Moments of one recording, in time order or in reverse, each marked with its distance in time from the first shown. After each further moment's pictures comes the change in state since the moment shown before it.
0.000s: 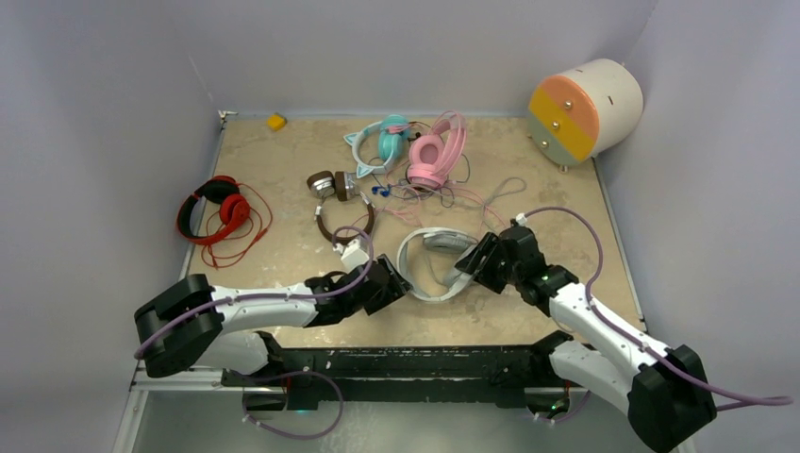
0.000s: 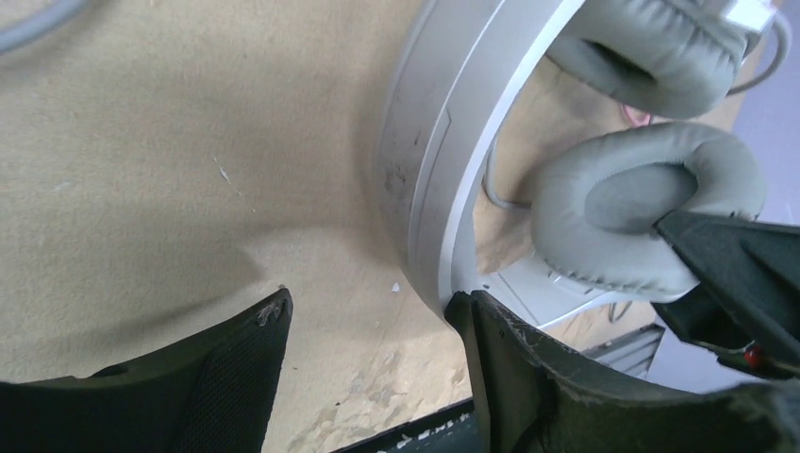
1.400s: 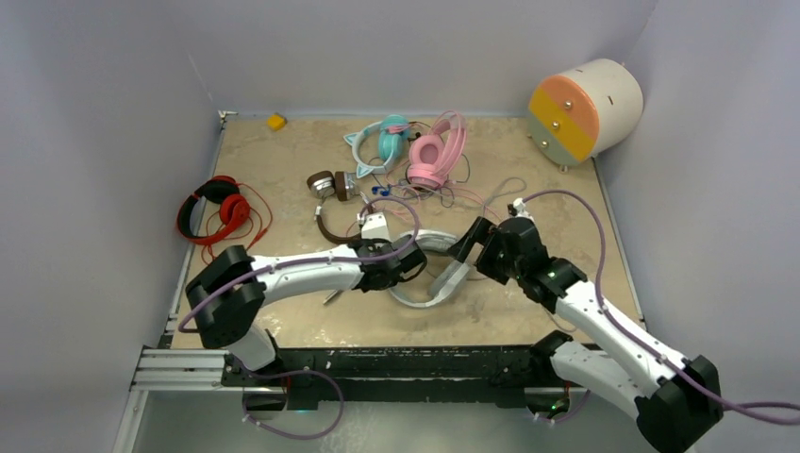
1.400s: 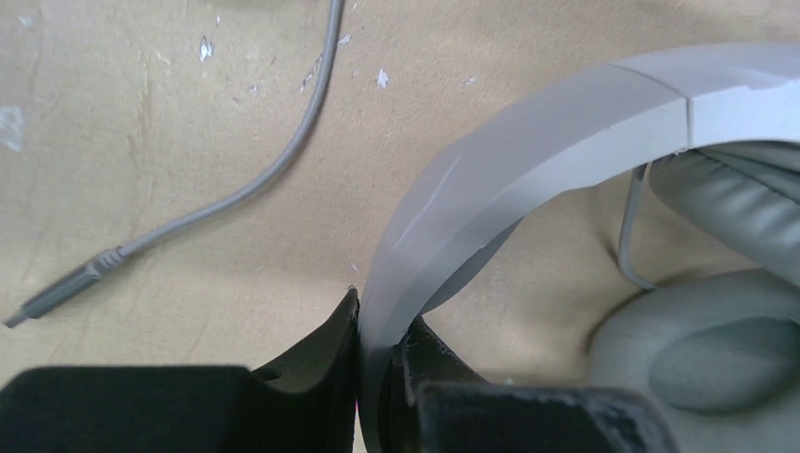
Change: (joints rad) left arm 0.008 0.317 0.518 -0.694 -0.262 0.126; right arm 0.081 -0.014 0.121 -0.081 0.090 -0.016
